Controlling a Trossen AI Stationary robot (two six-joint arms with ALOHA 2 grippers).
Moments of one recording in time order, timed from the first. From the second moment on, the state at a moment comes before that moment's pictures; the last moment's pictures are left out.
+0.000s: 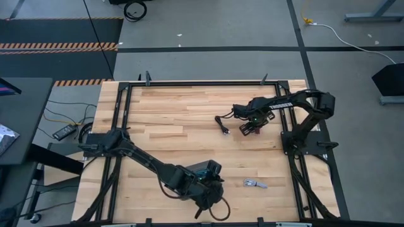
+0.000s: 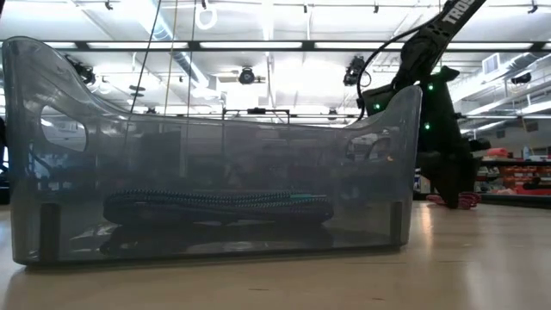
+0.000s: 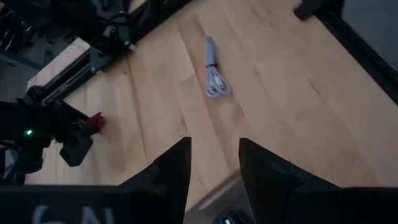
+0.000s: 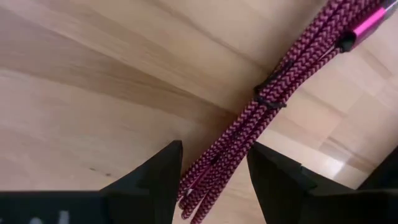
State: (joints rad) left arm -0.53 2.10 1.91 -0.61 -0.50 0.19; right arm -0.37 1.63 0.81 -0.93 0.11 0.75
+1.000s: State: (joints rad) left arm -0.66 1.98 1.90 -0.61 -0.55 0.02; right arm 0.31 1.25 1.16 -0.93 0.37 0.51
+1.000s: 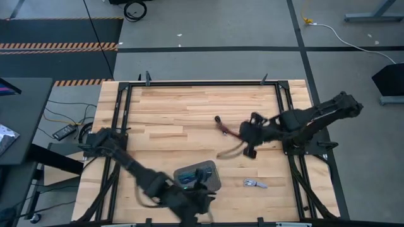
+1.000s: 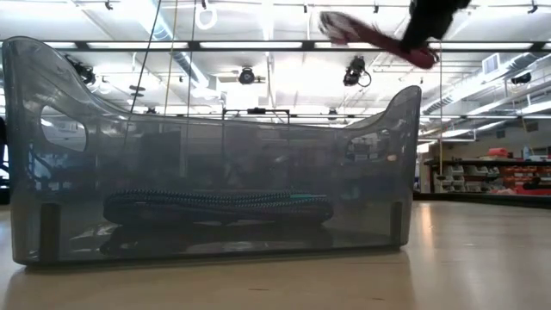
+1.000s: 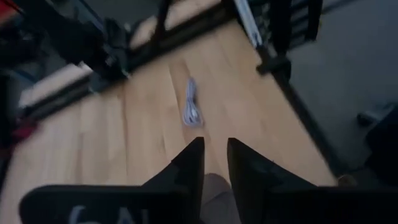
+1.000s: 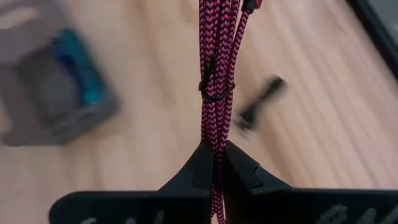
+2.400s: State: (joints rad) left arm -0.63 1.88 1.90 -1.26 -1.39 -0.56; right arm 0.36 1.91 1.56 -0.74 0.06 -0.12
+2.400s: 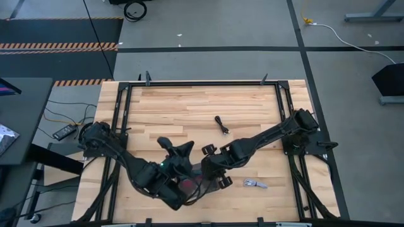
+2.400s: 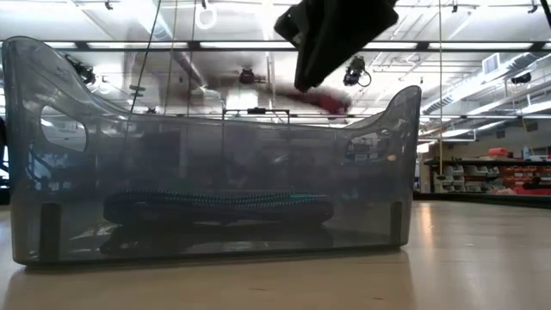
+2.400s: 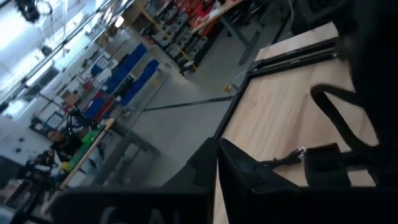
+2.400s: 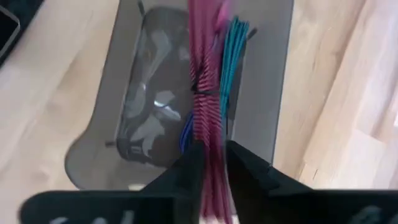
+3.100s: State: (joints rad) left arm -0.46 1.88 1.90 -1.24 -1.25 -0.56; right arm 0.29 1.87 1.52 -0.99 0.11 -0.10
